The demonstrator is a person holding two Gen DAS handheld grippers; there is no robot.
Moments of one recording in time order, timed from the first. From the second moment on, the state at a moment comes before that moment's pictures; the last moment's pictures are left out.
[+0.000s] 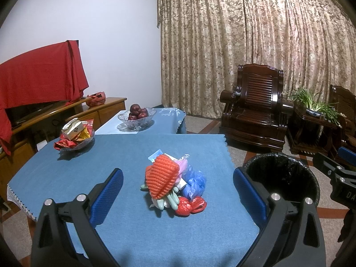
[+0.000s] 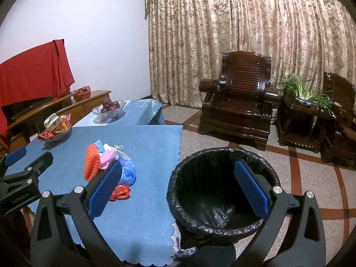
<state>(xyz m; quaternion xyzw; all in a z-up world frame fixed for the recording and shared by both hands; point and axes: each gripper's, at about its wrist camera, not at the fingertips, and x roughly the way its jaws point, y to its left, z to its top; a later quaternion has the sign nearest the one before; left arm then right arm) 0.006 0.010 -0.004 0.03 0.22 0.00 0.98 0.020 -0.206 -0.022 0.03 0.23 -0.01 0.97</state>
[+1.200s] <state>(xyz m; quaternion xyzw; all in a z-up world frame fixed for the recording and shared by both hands) 0.003 0.008 -0.001 0.03 0.22 0.00 0.98 0.022 -0.204 -0.022 0.03 0.23 -0.01 0.97</state>
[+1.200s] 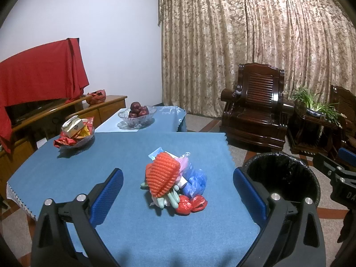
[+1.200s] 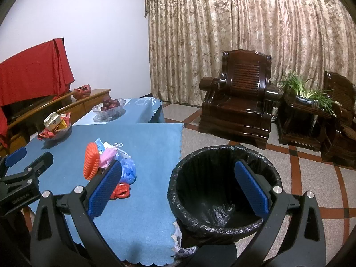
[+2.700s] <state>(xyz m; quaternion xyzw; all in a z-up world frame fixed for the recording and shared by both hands) 0.130 0.045 -0.127 0.06 0.26 0.04 0.96 0.165 -0.148 -0.109 0.01 0.29 0.05 0.95</state>
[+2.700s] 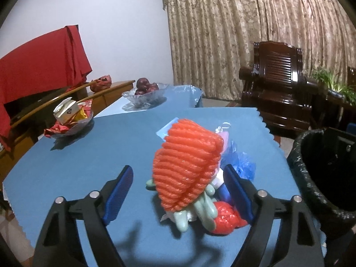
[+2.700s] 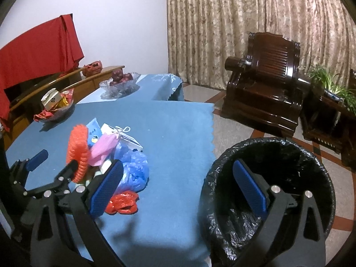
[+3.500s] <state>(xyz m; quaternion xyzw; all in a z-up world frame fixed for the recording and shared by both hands) 0.157 0.052 -0.138 0.05 0.26 0.05 0.96 0.189 -0.143 -0.123 0.01 0.31 0.05 0.95</state>
